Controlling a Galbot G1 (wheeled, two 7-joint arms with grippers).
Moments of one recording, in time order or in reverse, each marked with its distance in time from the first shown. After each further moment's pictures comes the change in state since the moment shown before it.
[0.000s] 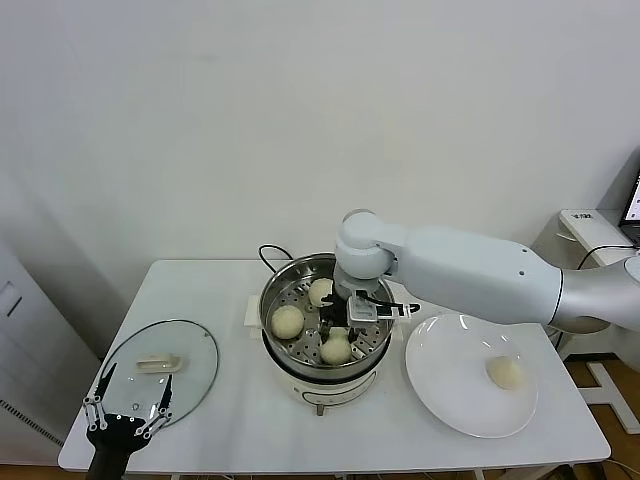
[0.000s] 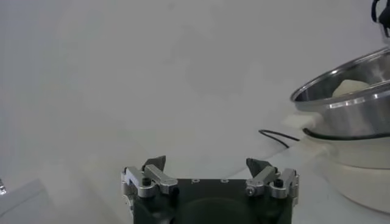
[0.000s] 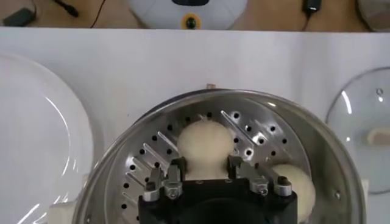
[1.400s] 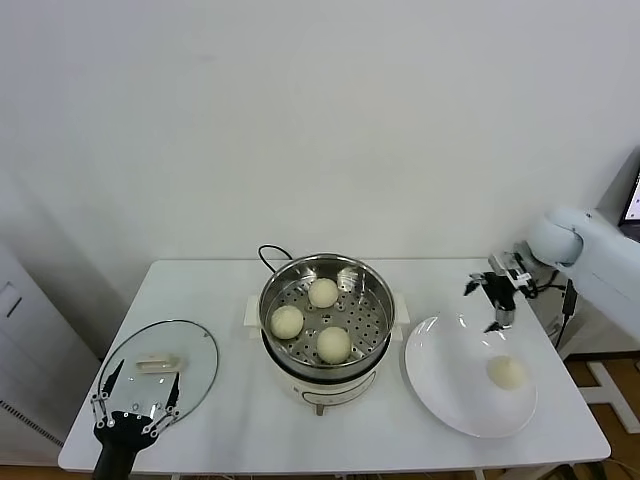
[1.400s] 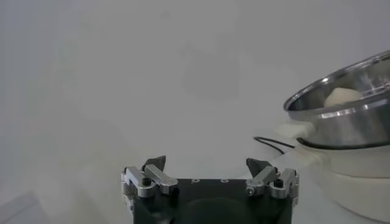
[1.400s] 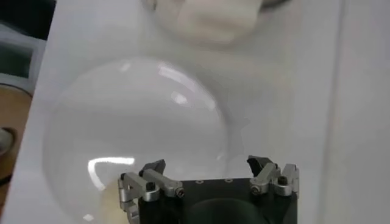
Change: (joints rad) left arm 0.006 0.000 0.028 -0.019 0.030 0.004 -0.001; right arm -0.306 -0.492 0.314 -0.365 0.191 -0.538 0.050
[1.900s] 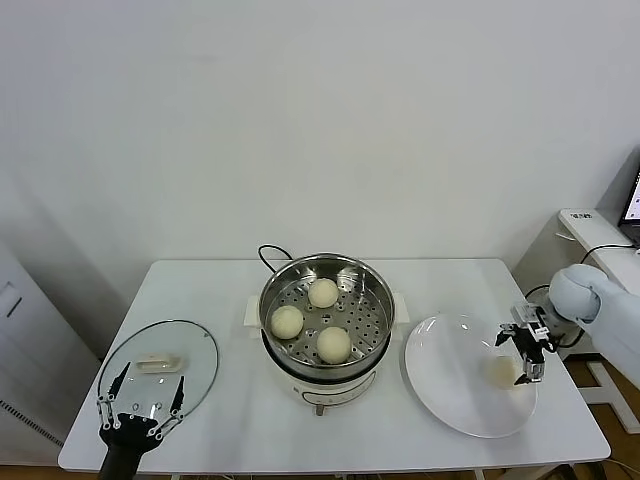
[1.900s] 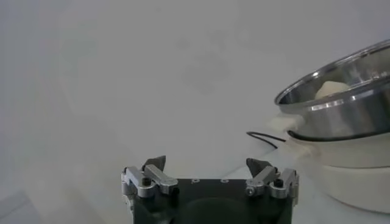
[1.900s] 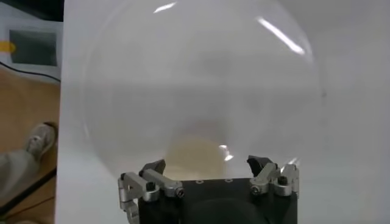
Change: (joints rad) left arm -0.002 0.000 0.011 0.011 0.025 -0.003 0.000; right arm -0.286 -0.027 0.220 -0.029 -0.122 -0.016 0.011
